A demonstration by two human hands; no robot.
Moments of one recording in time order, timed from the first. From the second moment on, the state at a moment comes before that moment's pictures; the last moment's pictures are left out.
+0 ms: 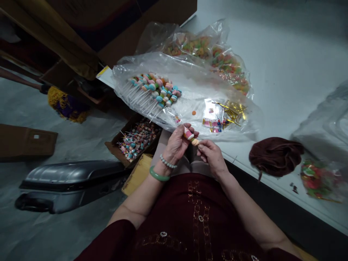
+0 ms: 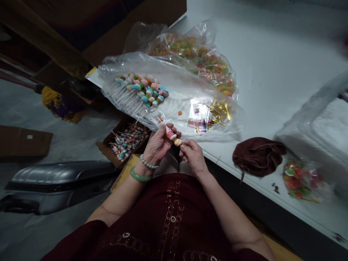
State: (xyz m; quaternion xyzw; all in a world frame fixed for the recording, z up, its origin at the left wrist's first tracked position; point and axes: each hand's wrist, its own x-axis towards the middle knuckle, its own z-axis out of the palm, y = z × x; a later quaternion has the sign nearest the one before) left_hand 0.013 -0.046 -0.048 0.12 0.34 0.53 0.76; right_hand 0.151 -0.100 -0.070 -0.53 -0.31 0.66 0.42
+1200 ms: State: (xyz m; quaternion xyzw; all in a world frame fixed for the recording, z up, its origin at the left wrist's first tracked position) left_hand 0.001 -0.030 -0.050 0.15 0.40 0.54 0.72; right_hand 0.133 -0.081 -0.068 -0.54 -0.27 0.67 0.44
